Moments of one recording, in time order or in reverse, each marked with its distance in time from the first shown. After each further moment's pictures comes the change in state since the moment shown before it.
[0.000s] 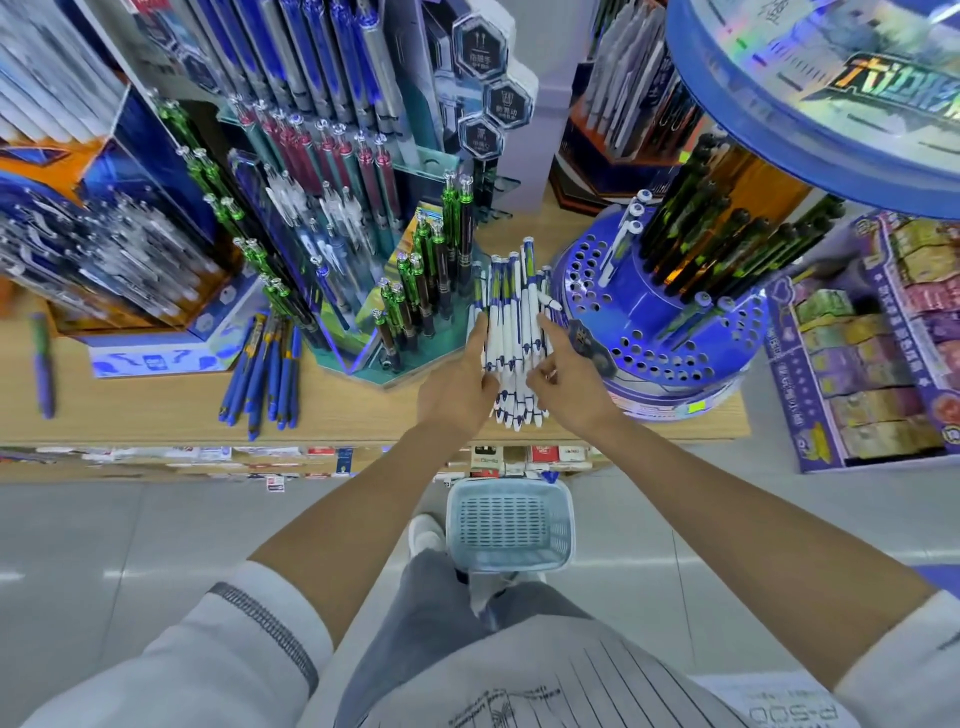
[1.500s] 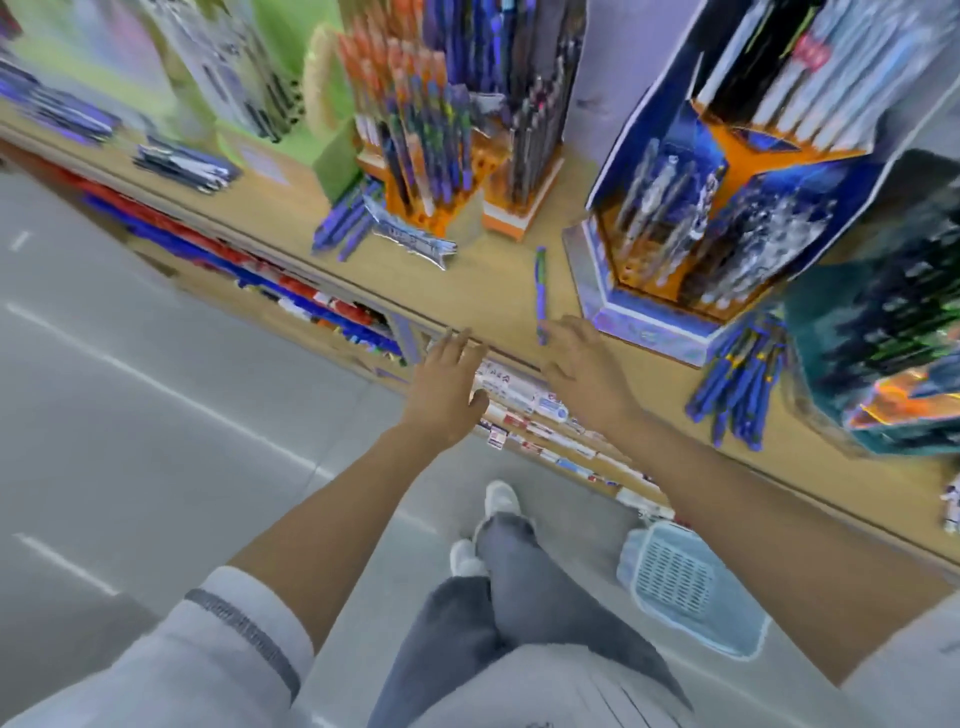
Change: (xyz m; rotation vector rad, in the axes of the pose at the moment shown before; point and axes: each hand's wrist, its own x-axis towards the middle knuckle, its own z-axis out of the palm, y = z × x) left_hand -0.160 -0.479 -0.216 0.061 0.176 -0.152; right_hand -0.002 -0.283 0.424 -0.410 -0.245 -0.570
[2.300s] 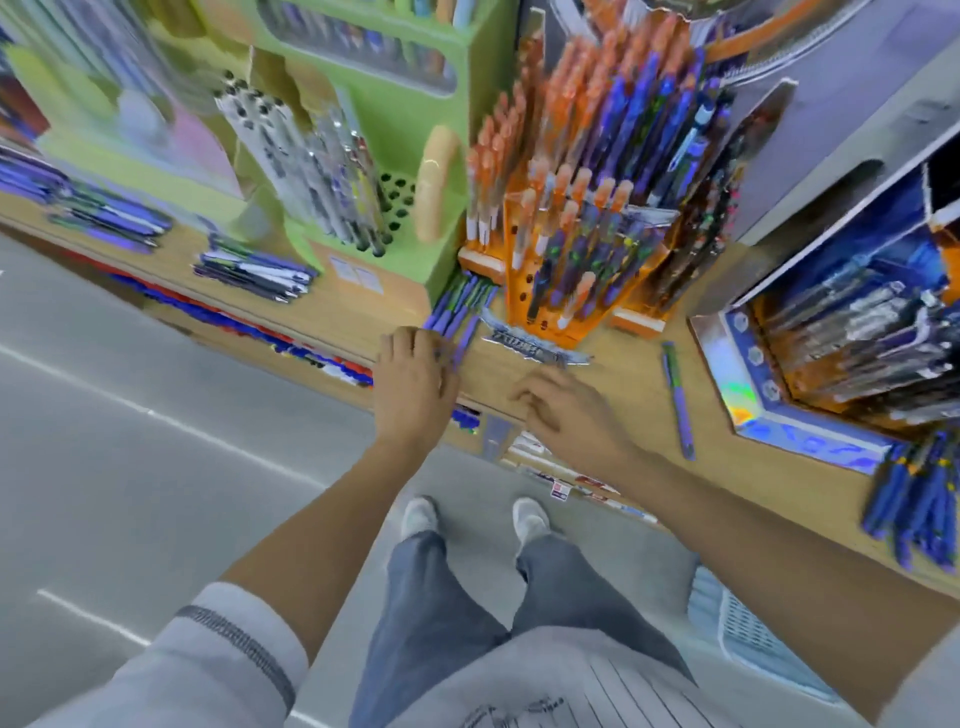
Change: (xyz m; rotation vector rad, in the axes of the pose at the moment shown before) left_hand 0.101 -0.187 -0.110 -0.007 0.364 -0.085; right_hand 0.143 -0.127 0.077 -0.018 -0.040 -0.180
